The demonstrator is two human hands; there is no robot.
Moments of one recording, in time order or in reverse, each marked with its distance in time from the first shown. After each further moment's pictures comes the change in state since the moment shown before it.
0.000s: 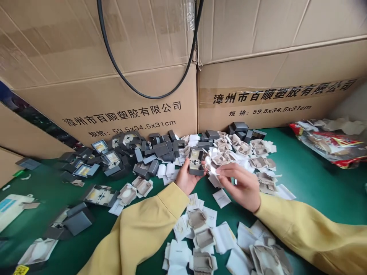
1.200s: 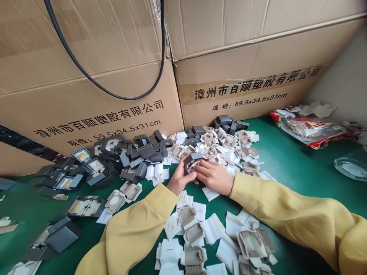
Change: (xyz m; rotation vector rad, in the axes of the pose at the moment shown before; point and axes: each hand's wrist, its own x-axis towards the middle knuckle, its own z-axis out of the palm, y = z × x) left_hand -0.005 -0.009 -0.006 0.565 -0.305 0.123; right_hand 0.000 0.031 0.016 -0.602 -0.404 -0.489
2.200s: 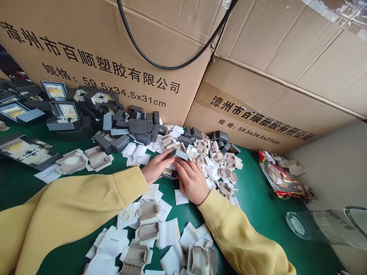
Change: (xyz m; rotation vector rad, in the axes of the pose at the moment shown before) left_hand 0.005 0.004 0.004 -0.057 0.377 -0.112; right_hand -0.005 0.003 0.004 0.099 -0.181 0.120
